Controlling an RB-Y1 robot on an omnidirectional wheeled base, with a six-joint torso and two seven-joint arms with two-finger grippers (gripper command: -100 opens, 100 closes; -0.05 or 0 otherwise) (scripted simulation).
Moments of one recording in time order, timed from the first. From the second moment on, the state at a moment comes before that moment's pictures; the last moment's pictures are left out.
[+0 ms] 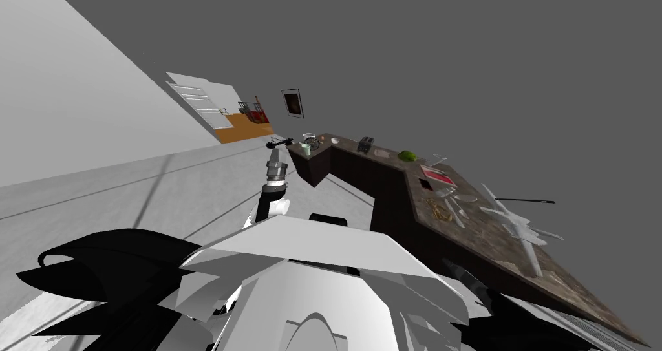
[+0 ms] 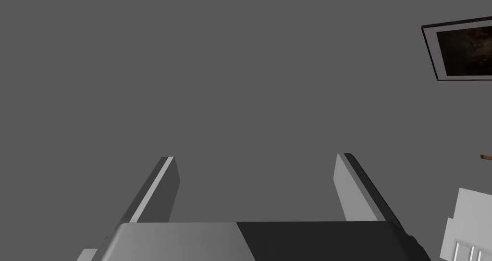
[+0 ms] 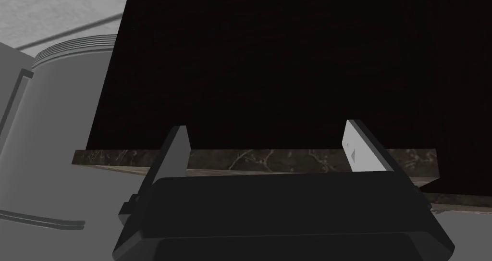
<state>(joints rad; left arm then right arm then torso) 0.48 0.02 0.05 -2.23 -0.03 -0.52 -0.16 1.07 -1.06 -0.17 -1.66 -0.25 0.37 0.30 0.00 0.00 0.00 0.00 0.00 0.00</state>
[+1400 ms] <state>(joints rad) 0.48 0.02 0.05 -2.23 -0.03 -0.52 -0.16 1.19 -1.18 -0.21 -1.48 -0.21 0.53 0.26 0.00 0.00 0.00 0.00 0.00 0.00</state>
